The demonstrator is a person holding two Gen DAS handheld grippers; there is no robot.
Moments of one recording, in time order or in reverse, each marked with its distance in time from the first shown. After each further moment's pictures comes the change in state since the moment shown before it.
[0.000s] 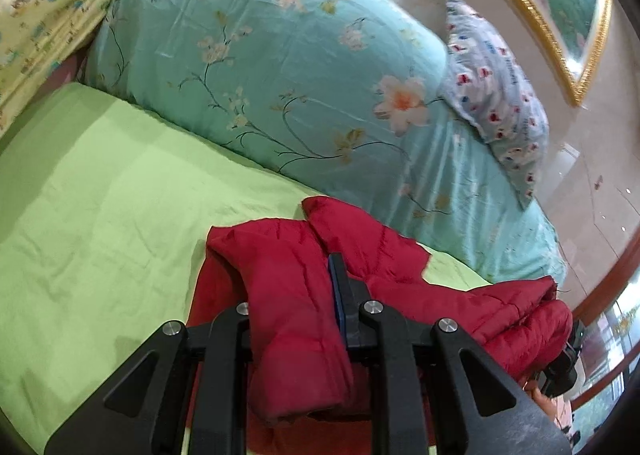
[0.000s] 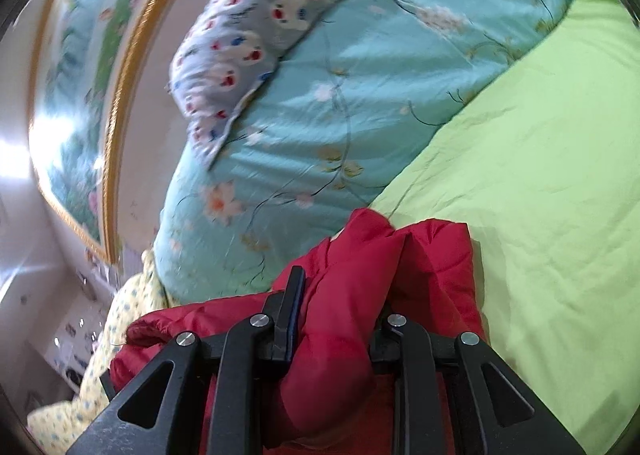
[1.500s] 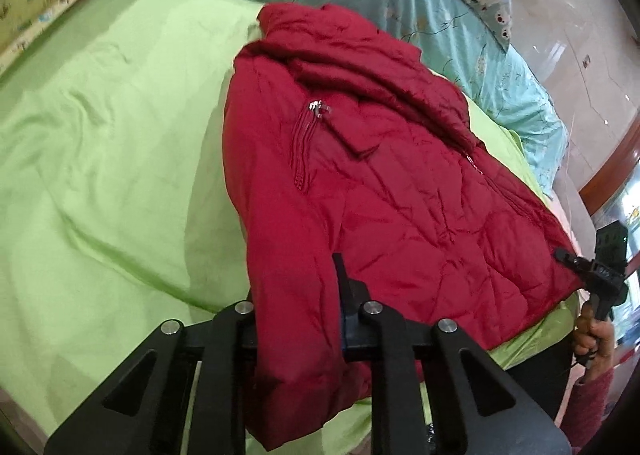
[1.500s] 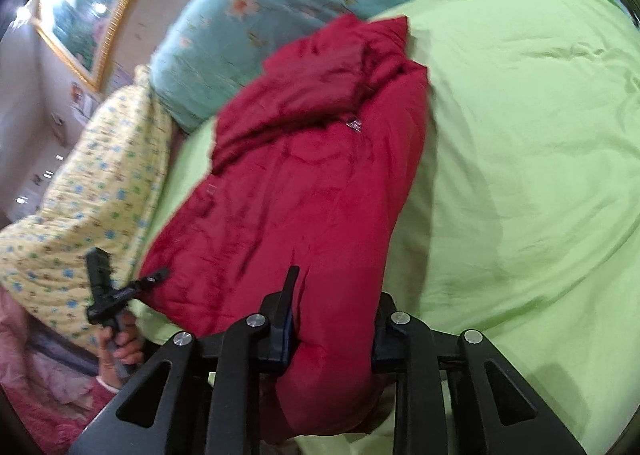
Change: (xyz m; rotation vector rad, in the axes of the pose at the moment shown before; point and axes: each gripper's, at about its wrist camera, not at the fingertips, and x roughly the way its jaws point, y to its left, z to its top) left arm -0.150 0.035 -0.245 0.179 0.293 0.047; right arm -0.183 0.000 -0.204 -0.280 0.422 -0.141
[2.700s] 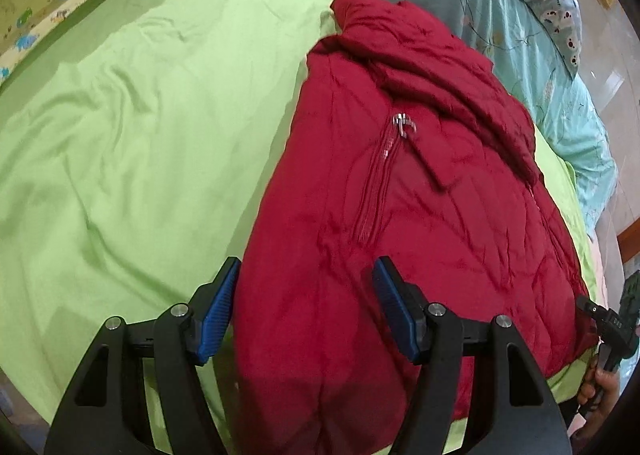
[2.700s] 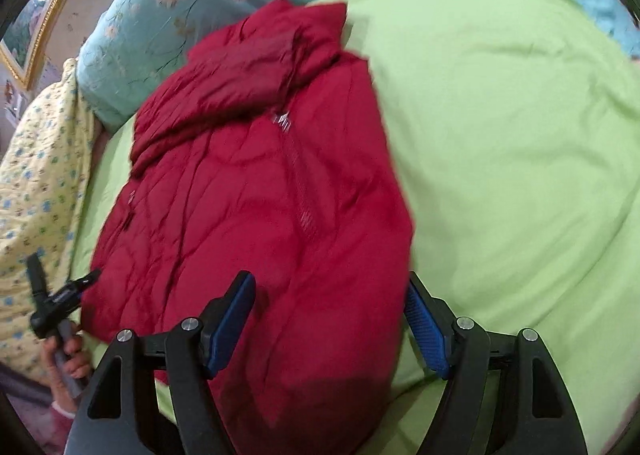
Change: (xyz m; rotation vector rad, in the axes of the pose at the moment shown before) left arm 0.032 0.034 0.026 -0.159 0.050 0.158; right arm 0.031 -0.009 0.021 0.052 0.078 -0.292
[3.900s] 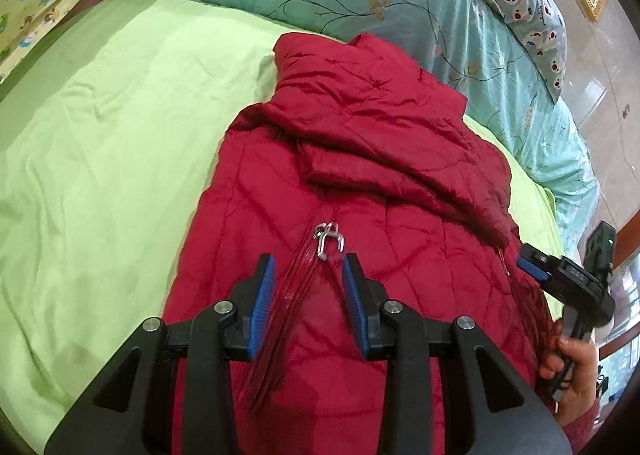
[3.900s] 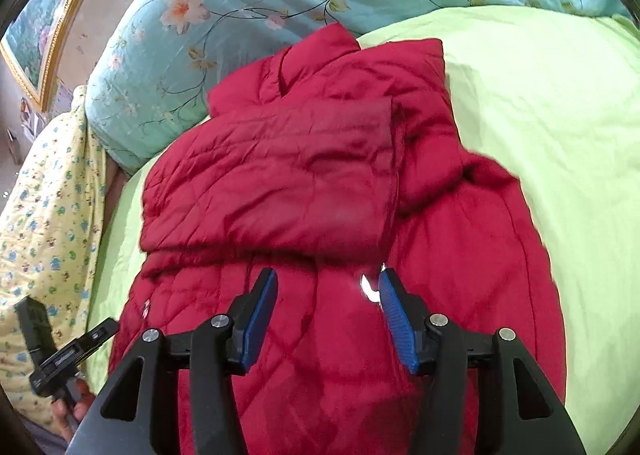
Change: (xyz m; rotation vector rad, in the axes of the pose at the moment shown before) left arm 0.022 -0.057 0.082 0.021 -0.080 -0.076; right arm 0.086 0.063 0.132 -0.023 -0.100 0.113
